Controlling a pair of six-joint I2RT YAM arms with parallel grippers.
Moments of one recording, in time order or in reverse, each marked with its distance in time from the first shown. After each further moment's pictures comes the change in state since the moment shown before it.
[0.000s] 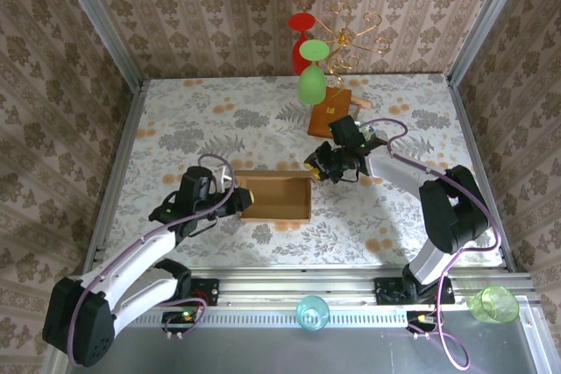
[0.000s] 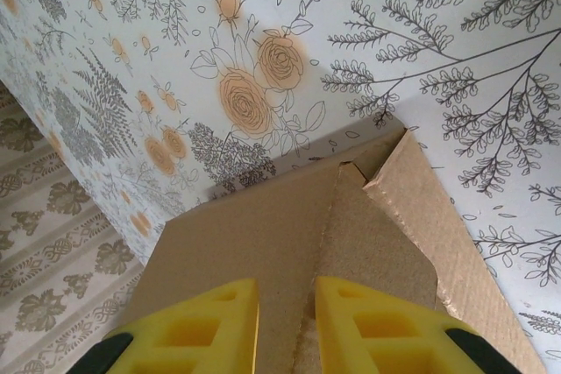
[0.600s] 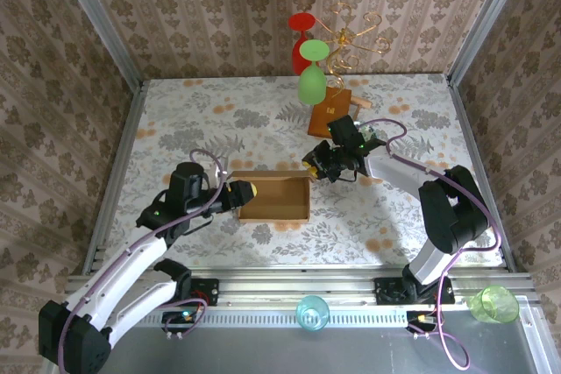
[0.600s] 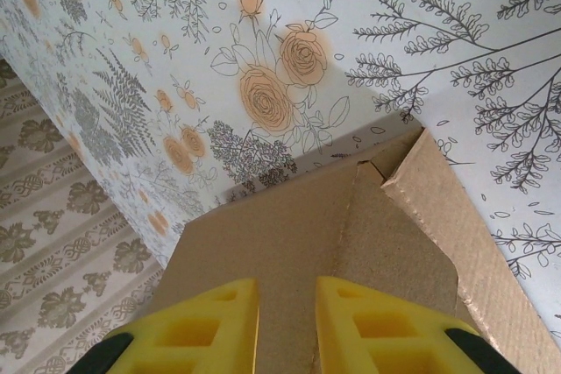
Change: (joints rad) left arm -0.006 -0.112 0.102 -0.114 0.049 -0.071; right arm 0.008 0.000 -0.002 0.036 0.000 0.037
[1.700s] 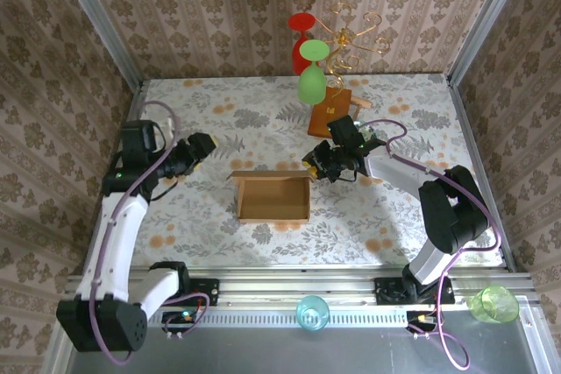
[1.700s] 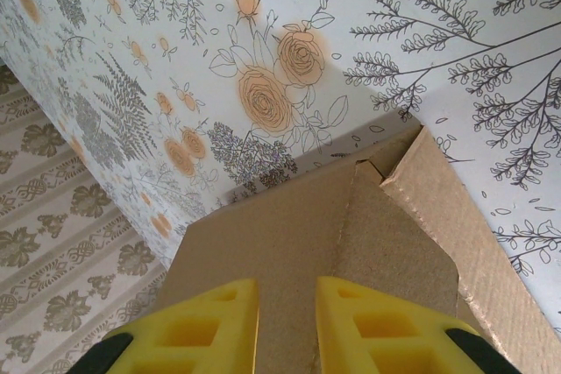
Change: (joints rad) left arm 0.454 0.252 0.402 -0.310 0.169 0.072; right arm 0.000 0.000 0.000 0.000 0.001 0.019
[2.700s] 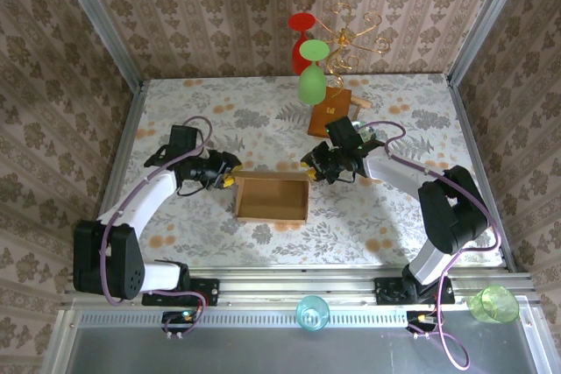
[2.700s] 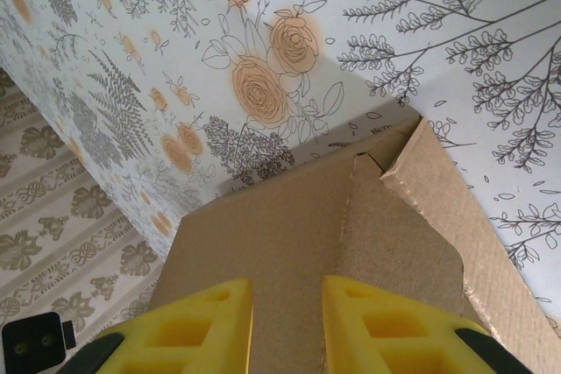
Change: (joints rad) left arm -0.164 0.282 -0.100 0.135 0.004 -0.294; right arm 0.015 0.000 -0.003 0.000 0.001 0.040
